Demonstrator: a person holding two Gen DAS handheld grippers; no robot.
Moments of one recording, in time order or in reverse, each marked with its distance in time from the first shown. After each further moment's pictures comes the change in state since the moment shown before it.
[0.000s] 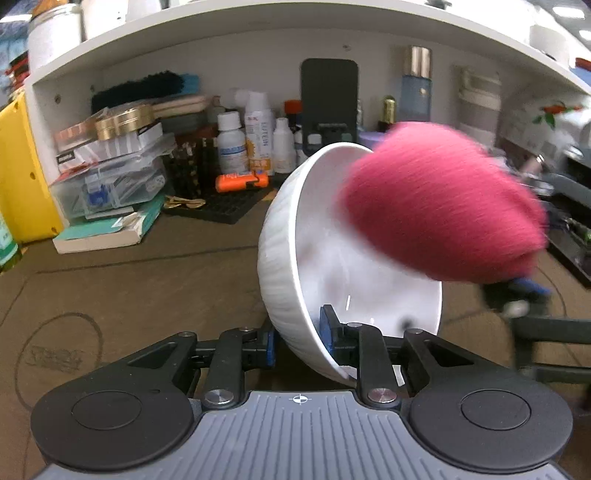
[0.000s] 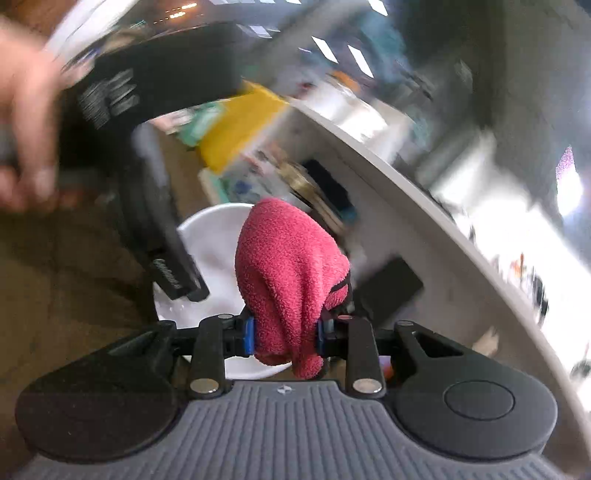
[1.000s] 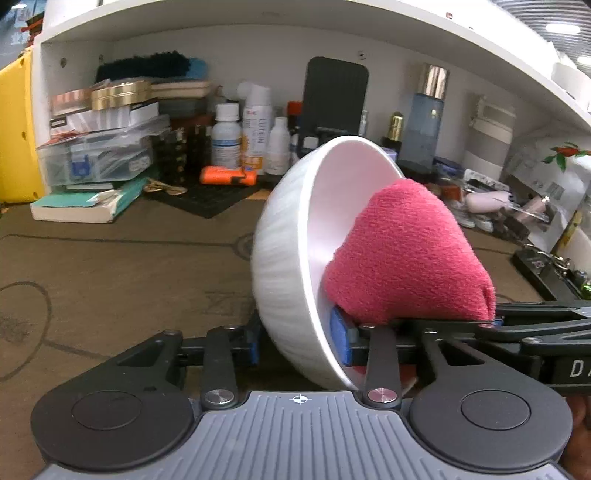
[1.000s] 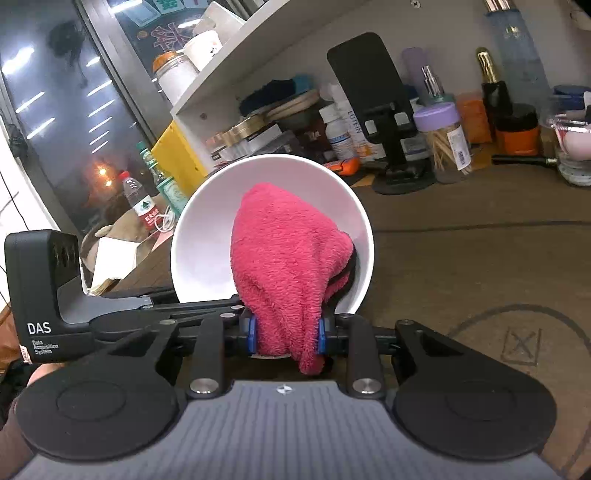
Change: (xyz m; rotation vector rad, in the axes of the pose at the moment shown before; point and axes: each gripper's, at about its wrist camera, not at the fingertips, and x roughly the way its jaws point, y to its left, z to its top) left arm 0.023 -0.007 0.002 -0.168 -0.046 -0.043; right arm 0.037 -0.084 -0.092 1.271 0.120 0.492
